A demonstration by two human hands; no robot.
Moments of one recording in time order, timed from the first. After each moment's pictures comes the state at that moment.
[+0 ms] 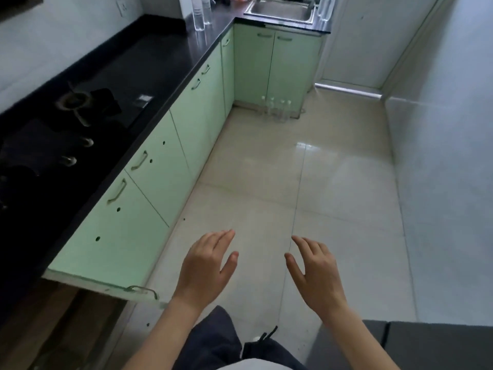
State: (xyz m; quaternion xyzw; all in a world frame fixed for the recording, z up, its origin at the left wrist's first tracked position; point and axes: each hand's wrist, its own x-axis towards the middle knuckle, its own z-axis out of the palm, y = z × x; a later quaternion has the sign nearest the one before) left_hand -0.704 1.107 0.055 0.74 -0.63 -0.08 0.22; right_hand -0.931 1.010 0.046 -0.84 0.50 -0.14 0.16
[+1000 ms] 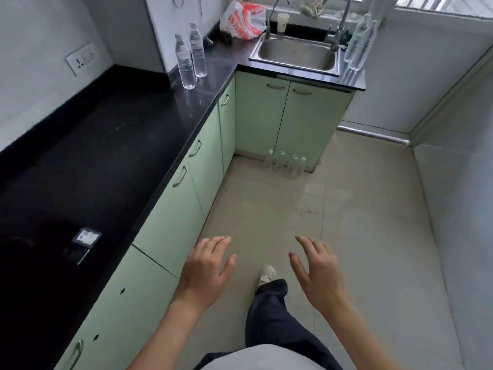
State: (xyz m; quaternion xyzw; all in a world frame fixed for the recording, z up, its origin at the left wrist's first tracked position) left_hand -0.388 0.524 0.014 0.76 -0.60 -0.08 0.22; right_hand -0.621 0.414 0.026 -0.84 0.49 -0.15 0.16
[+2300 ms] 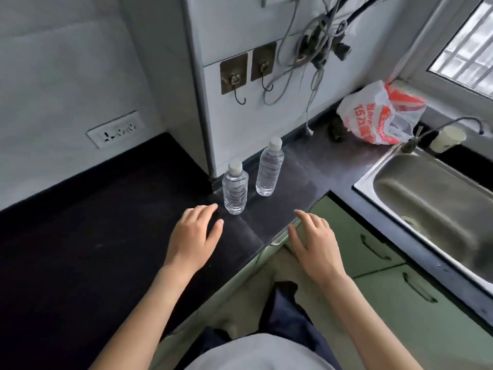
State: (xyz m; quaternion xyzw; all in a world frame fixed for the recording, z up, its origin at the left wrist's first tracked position) left_hand 0.047 -0.040 0.055 0.92 -0.31 0.00 0.25; right_hand -0.102 -0.266 0.058 -0.94 0.24 -0.12 0.20
